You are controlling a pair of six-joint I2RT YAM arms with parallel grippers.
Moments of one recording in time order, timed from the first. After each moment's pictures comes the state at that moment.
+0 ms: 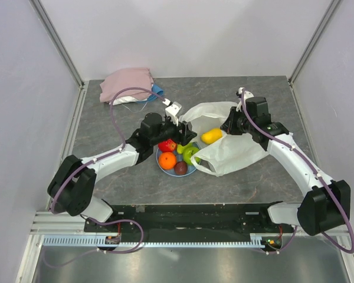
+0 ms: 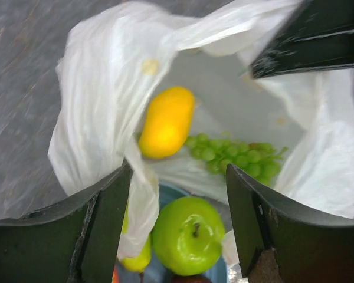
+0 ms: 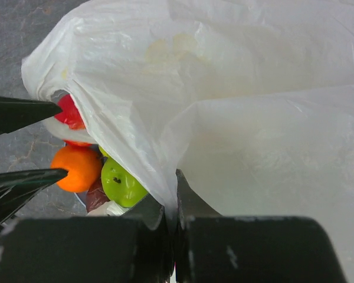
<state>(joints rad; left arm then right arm) -0.65 1.49 0.87 0.40 0.31 -0.16 0.30 1.29 1.04 -0.38 -0.23 0.37</state>
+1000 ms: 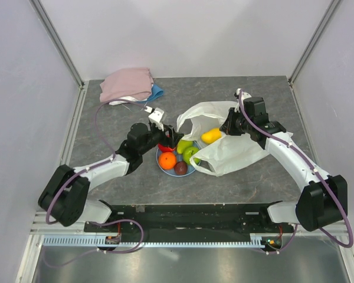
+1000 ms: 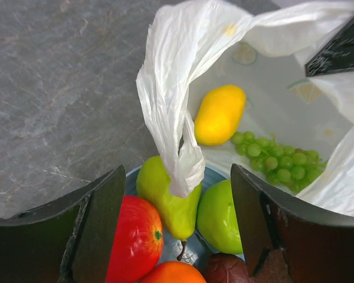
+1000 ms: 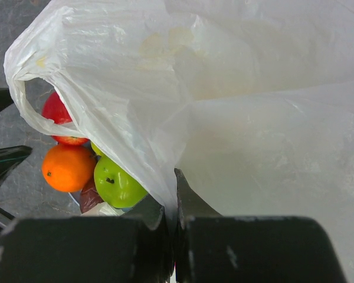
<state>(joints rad) -0.58 1.35 0.63 0.57 0.18 -0.18 0.30 1.33 1.04 -0.38 -0.23 0.37</state>
